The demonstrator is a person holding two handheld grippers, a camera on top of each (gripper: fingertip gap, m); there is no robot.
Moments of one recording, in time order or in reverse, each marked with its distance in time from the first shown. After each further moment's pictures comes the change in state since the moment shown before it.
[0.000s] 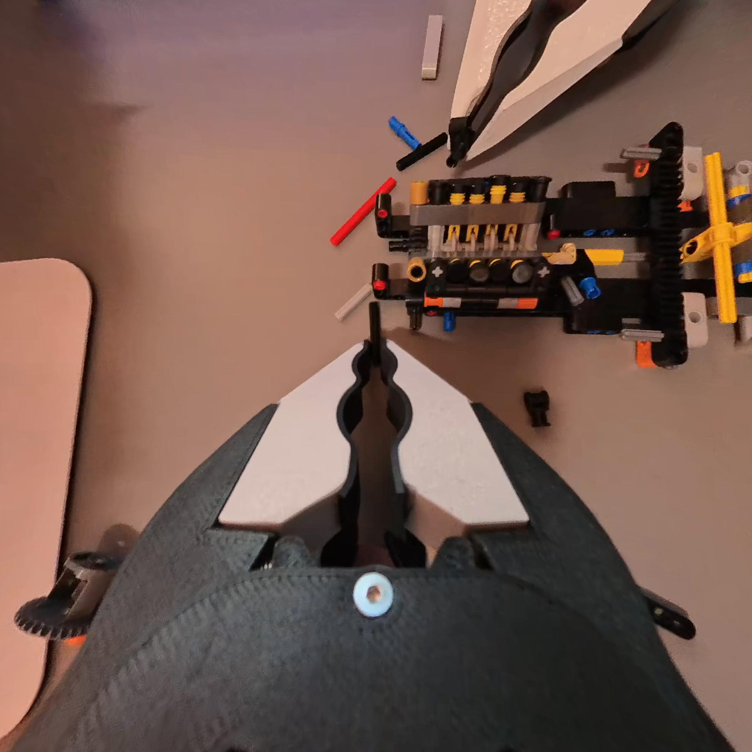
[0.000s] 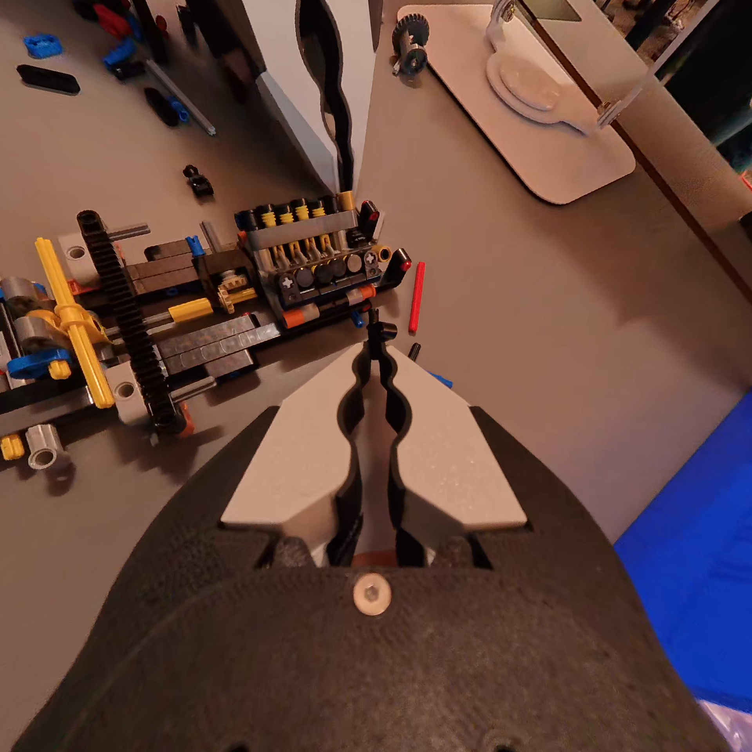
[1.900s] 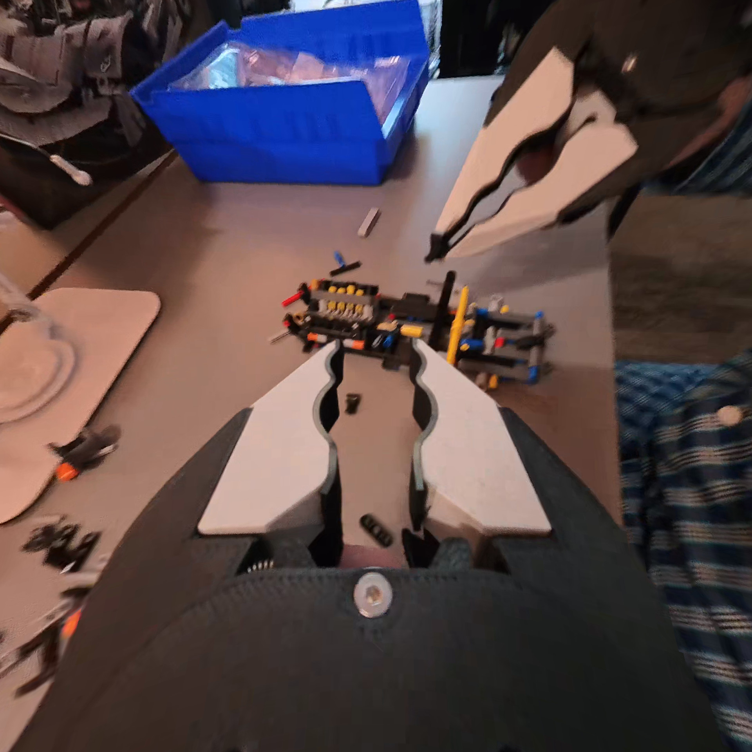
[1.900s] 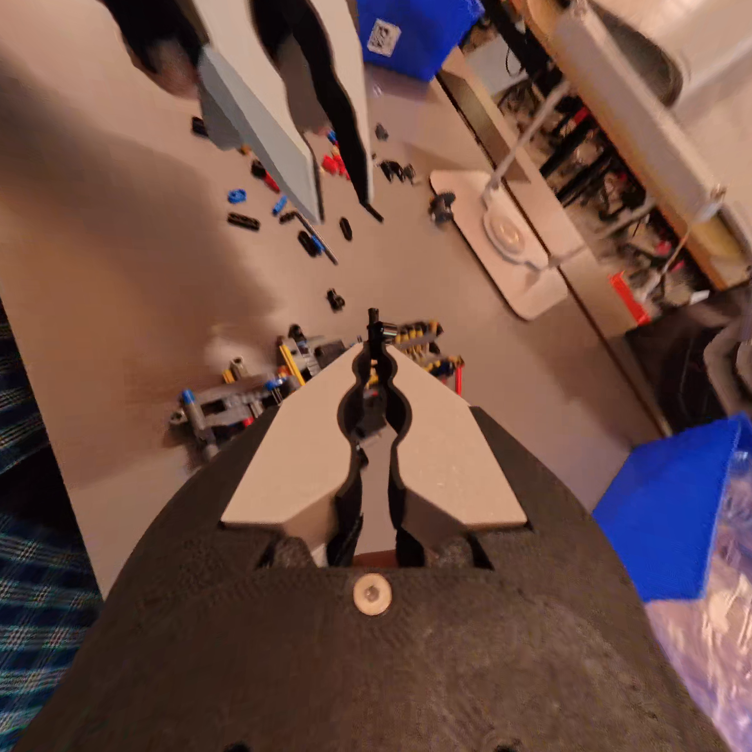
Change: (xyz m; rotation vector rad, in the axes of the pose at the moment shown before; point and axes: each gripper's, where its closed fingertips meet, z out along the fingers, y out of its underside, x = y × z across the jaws) left arm 0.095 -0.045 -0.095 0.297 -0.222 -0.099; right arm -0.075 -0.073 -0.055 0.100 0.125 -0.166
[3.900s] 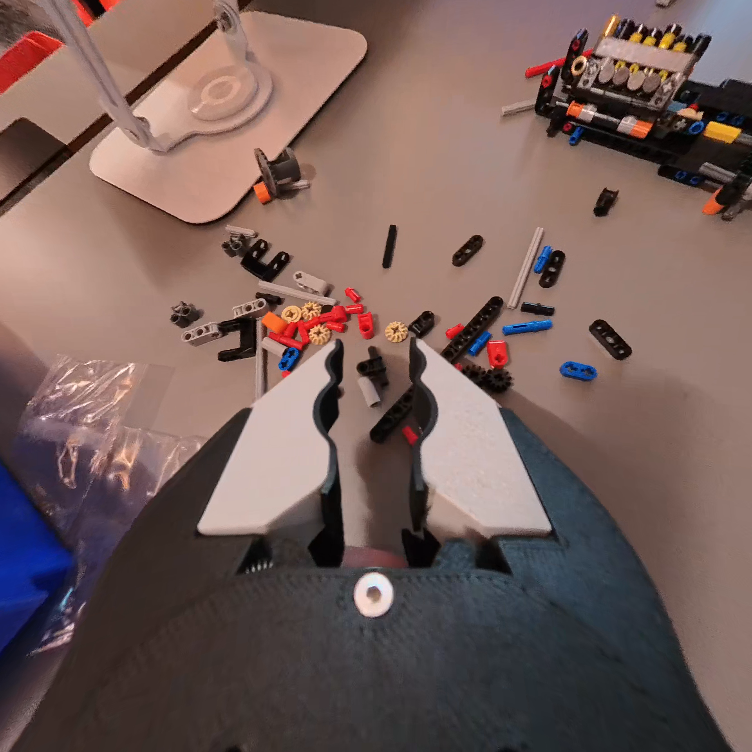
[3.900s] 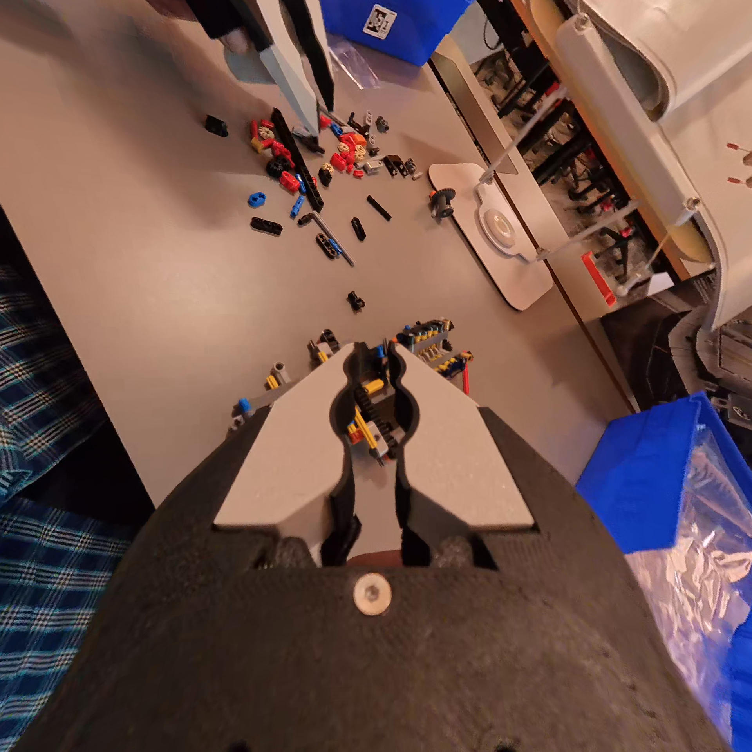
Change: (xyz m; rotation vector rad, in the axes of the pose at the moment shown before) left arm -0.110 0.130 -0.075 -0.237 -0.330 -0.199; right arm -0.025 -0.015 -0.010 -0.065 0.078 -0.025
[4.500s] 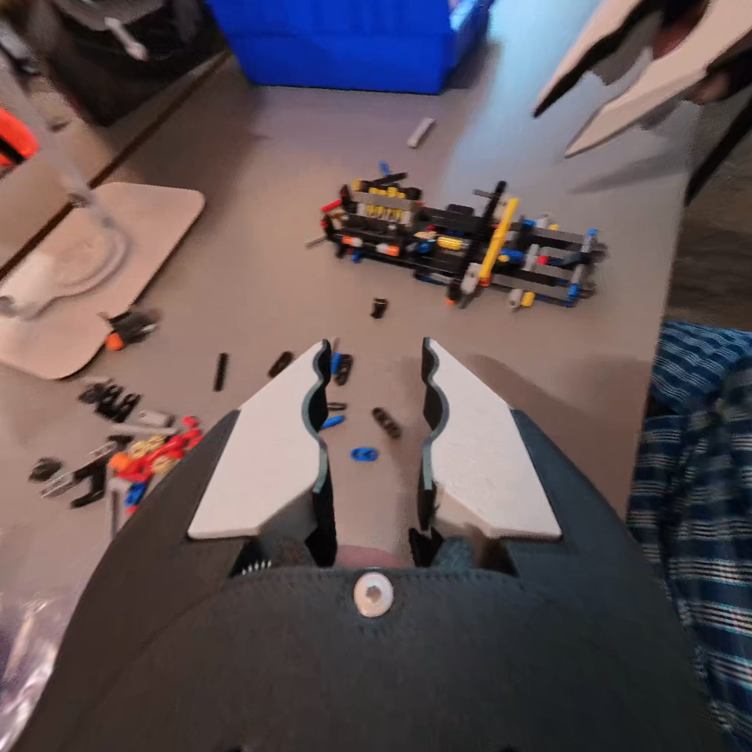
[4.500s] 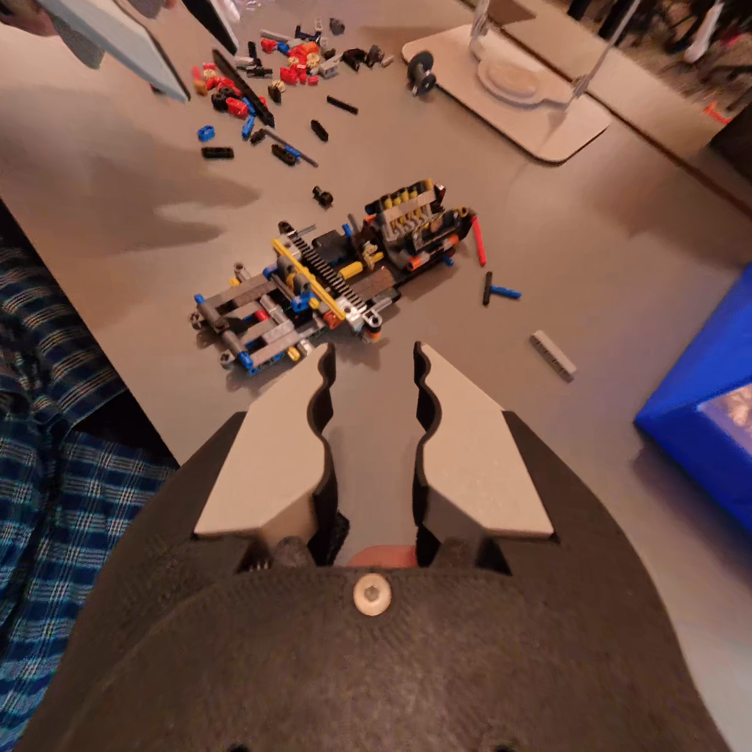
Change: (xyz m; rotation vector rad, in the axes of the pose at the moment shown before) left arm 0.120 -0.061 -0.014 0.126 0.182 0.146; right arm 0.021 0.084 -0.024 -0.035 -0.122 0.373
